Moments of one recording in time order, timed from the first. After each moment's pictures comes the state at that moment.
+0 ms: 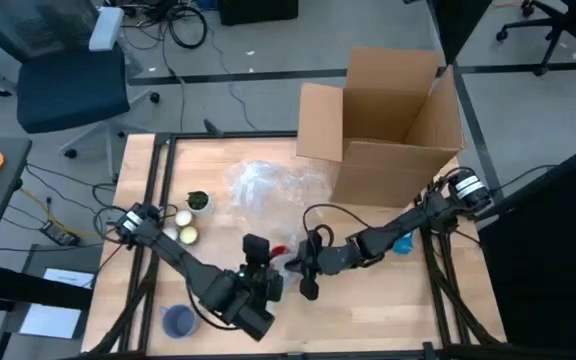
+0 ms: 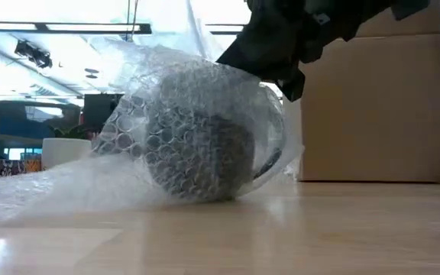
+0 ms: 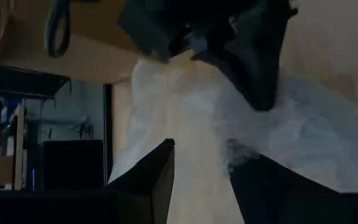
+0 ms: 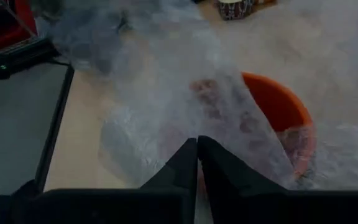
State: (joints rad) left arm -0.64 1.99 1.96 -1.39 -0.87 -0.32; right arm 0.41 1.77 1.00 0.25 0.37 0.54
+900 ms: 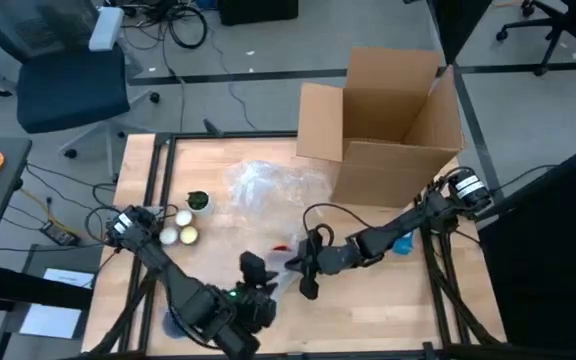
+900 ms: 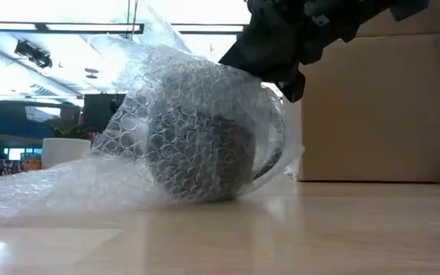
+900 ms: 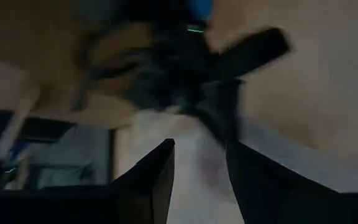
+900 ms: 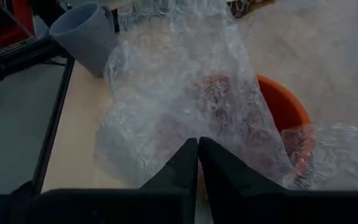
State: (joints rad) left arm -0.73 1.96 1.91 -1.14 -0.88 -0.17; right arm 0.40 1.77 1.00 0.25 0.37 0.55
